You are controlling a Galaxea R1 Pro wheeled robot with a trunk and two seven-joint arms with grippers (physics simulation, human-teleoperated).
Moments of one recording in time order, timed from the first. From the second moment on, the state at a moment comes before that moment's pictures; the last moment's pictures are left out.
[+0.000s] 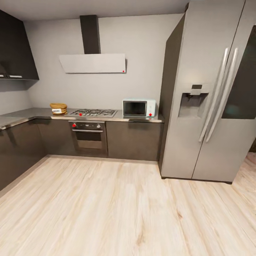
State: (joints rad) left arm 0.00 0.00 0.01 -0.07 0.10 -0.03 0.00; right arm 0.00 0.00 0.12 0.01 0.01 -0.10 -0.01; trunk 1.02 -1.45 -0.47
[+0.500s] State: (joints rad) left arm 0.00 0.00 0.01 -0.07 0.10 -0.03 0.00; right arm 0.00 0.00 0.12 0.01 0.01 -0.10 -0.01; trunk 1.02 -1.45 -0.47
